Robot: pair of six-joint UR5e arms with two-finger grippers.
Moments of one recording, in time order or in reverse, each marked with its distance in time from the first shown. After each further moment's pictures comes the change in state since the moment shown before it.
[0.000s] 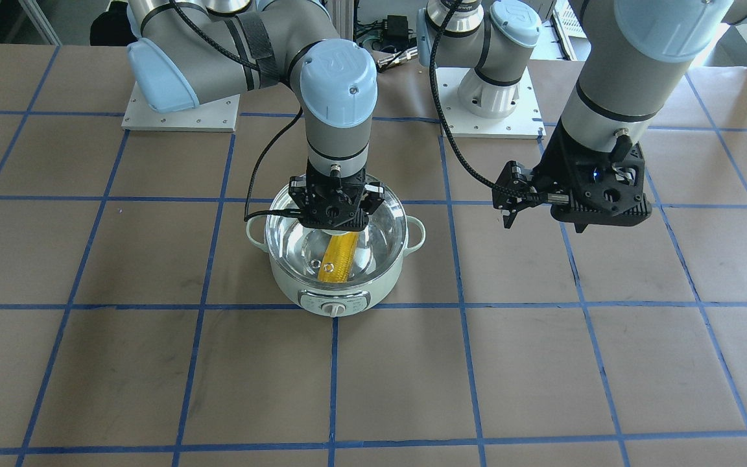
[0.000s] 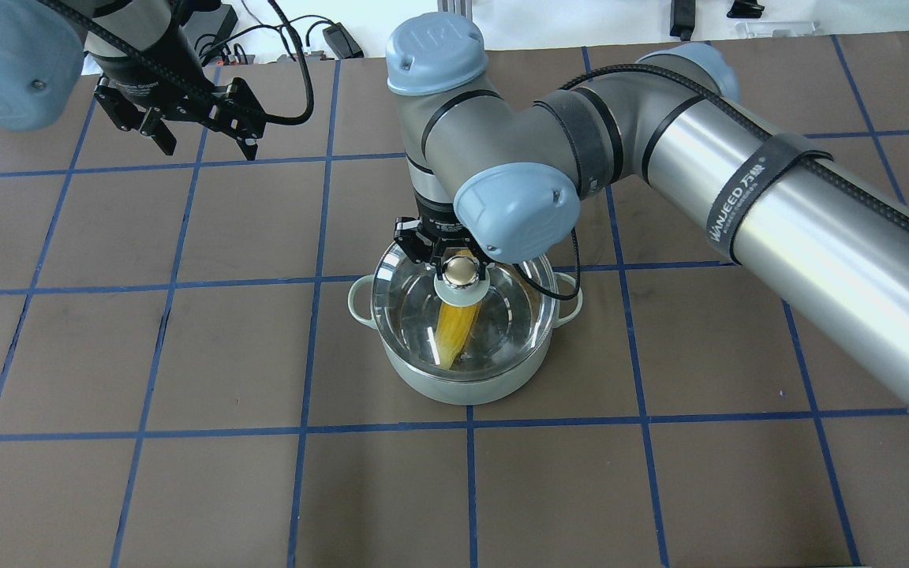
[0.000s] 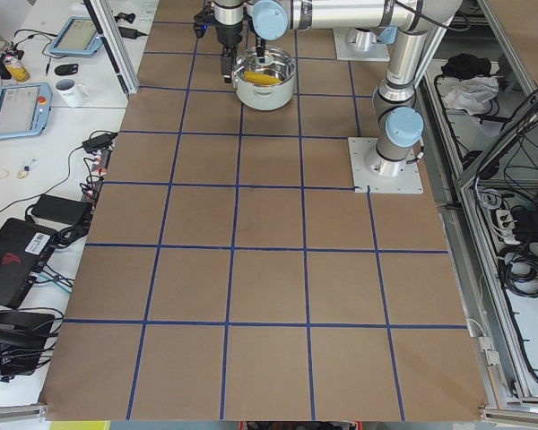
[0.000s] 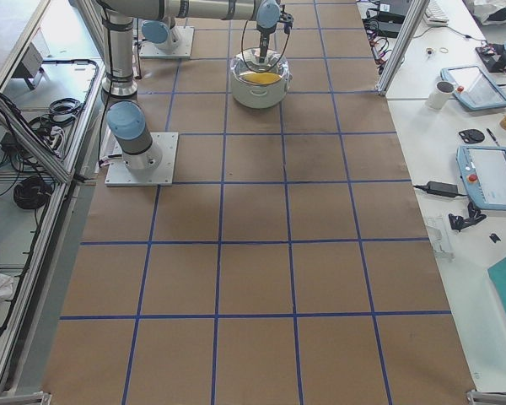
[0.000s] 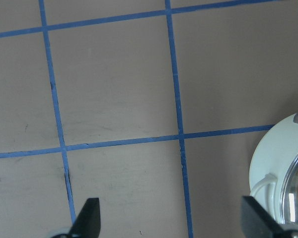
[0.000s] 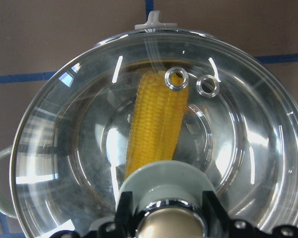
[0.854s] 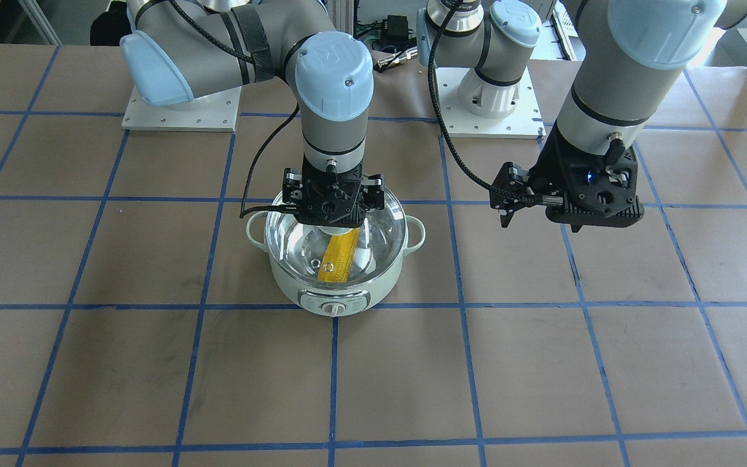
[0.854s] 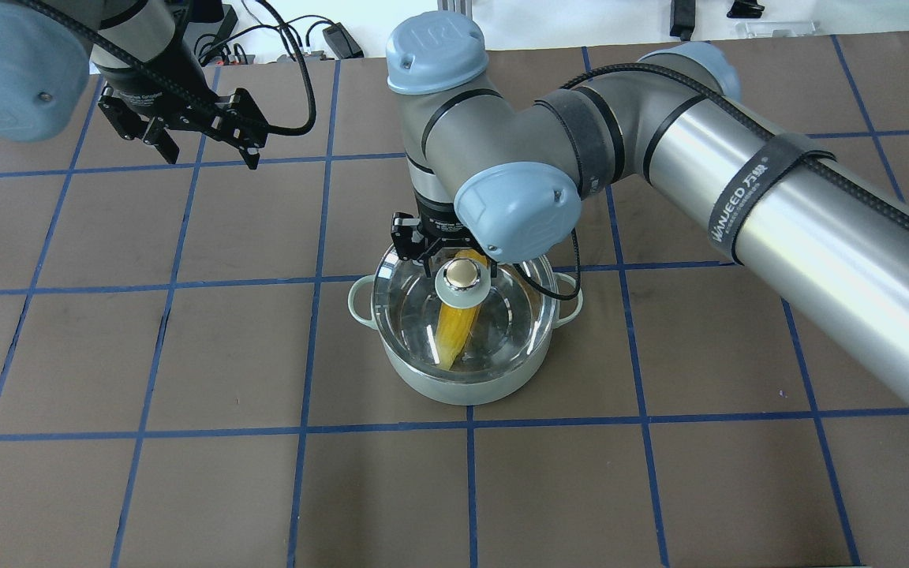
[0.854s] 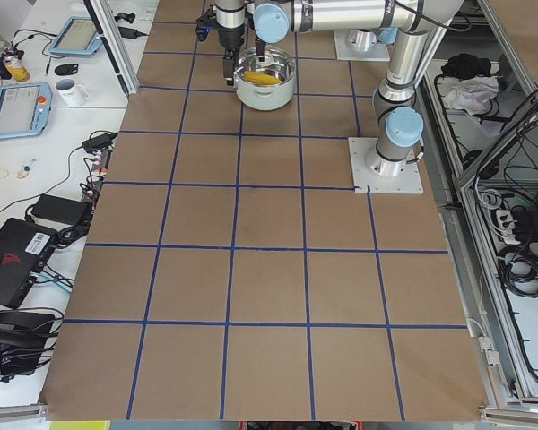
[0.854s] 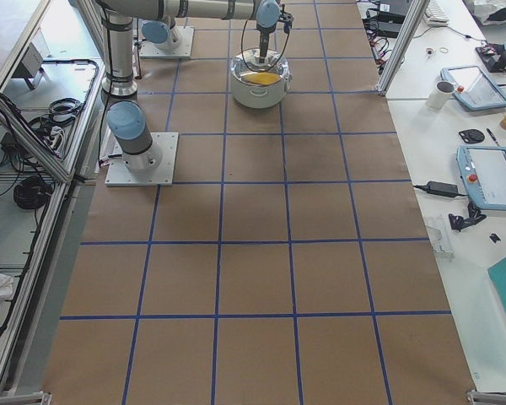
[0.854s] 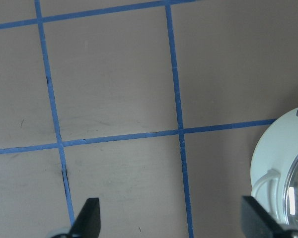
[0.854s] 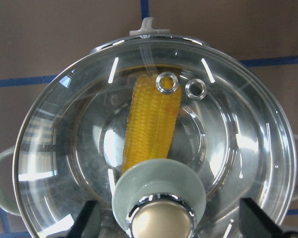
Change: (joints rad) left arm 0.000 0.005 -0.024 0.006 0.000 0.003; right arm -0.007 -0.016 -0.001 0.007 -0.004 -0.003
